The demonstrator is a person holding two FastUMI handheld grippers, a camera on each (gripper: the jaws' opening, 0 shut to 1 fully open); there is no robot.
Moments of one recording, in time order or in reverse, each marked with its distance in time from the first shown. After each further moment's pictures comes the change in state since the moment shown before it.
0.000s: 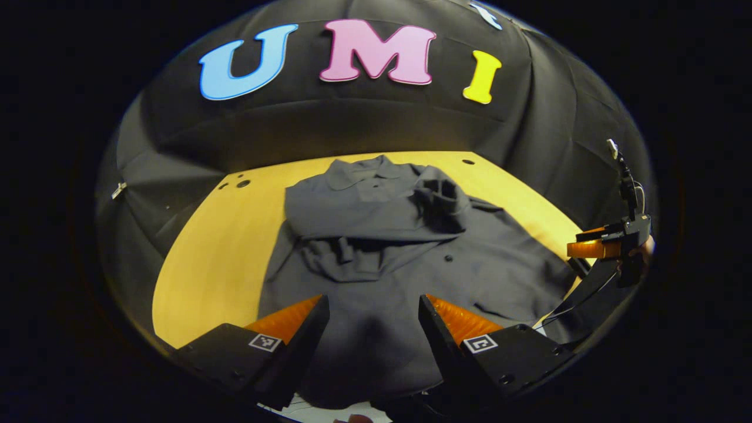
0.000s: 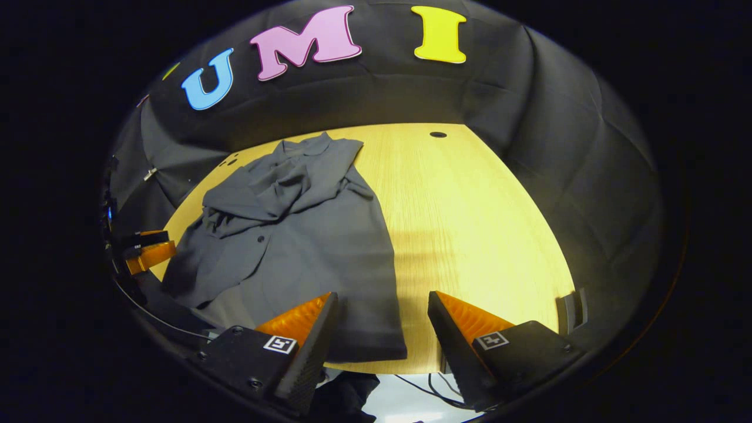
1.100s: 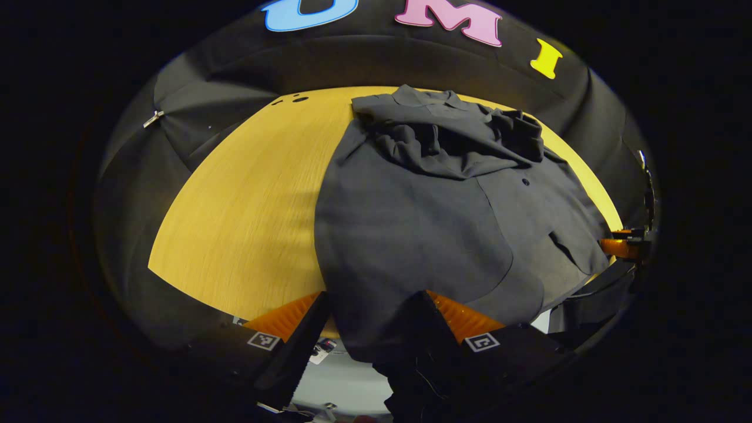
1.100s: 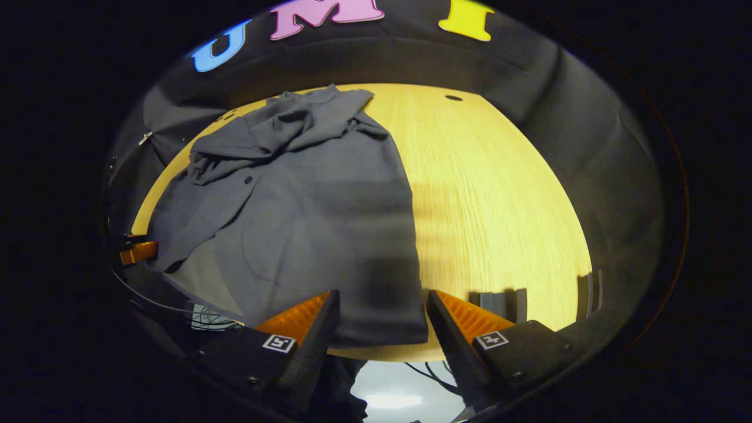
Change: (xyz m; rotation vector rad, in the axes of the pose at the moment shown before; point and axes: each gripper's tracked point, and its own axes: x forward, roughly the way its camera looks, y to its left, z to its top) left arm -0.002 0.053 -0.121 -0.158 0.282 0.130; right arm 0.024 0.008 -0.056 -0.080 0.164 -0.036
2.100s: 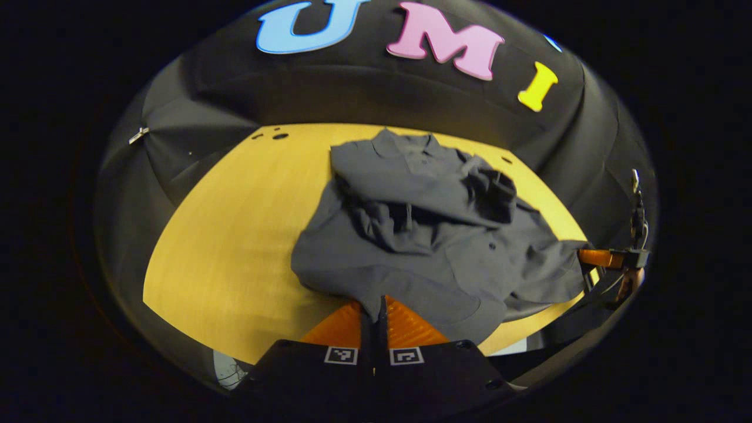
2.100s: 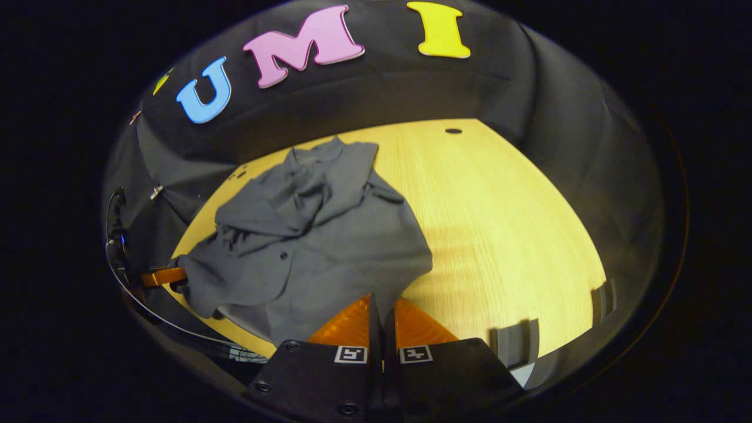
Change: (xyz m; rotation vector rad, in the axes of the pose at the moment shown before) left arm -0.028 -0.015 0.114 -0.061 -0.199 -0.129; right arm -0.031 0.024 0.111 0.173 -0.242 0.115
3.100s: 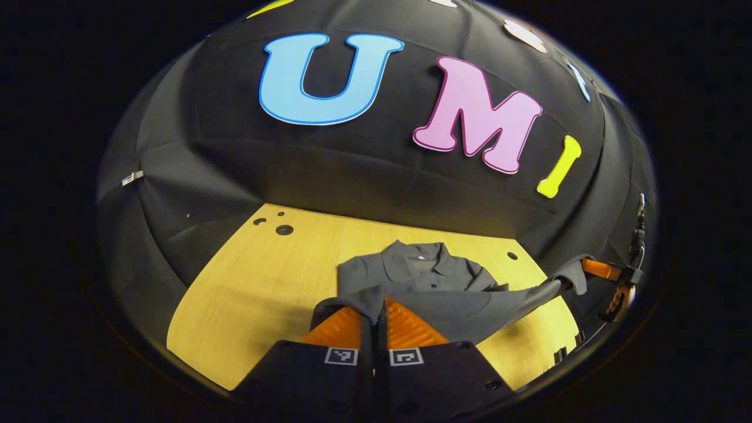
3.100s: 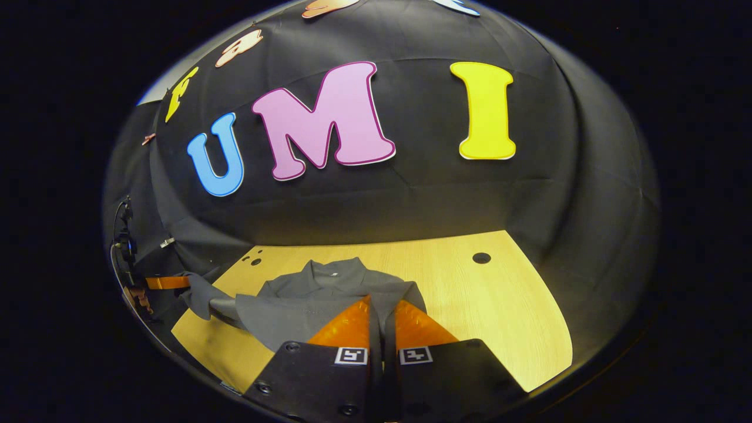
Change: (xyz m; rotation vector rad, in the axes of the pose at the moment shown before) left arm 0.023 0.033 0.232 -0.042 -0.279 -0.022; right arm 0.042 0.049 0.245 -0.093 -0.336 0.081
